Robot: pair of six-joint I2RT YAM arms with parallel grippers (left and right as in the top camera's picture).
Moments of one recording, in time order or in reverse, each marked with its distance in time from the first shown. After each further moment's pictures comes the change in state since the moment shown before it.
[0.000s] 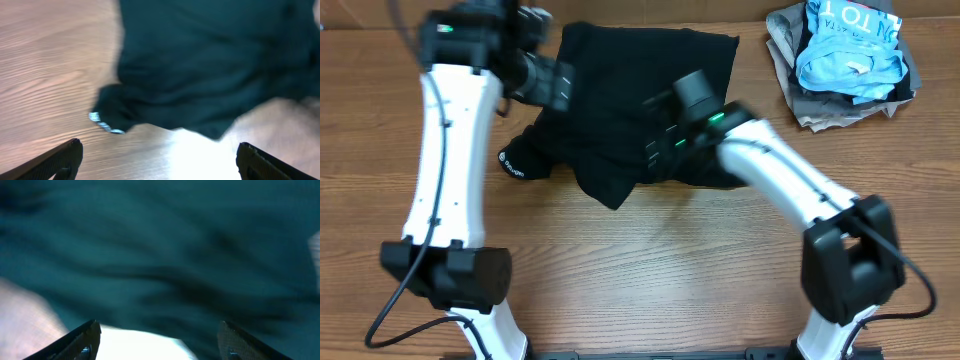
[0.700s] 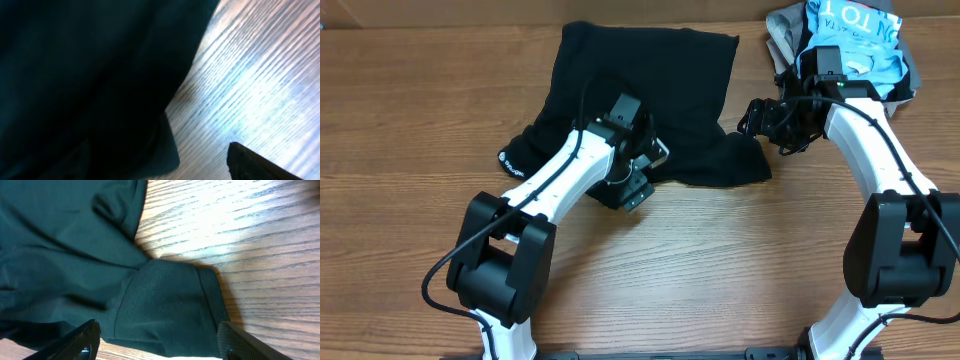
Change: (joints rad) left arm -0.308 0.009 -0.761 0.573 0.017 0.356; right arm -0.393 0.000 0.000 -0.121 -0.154 0.033
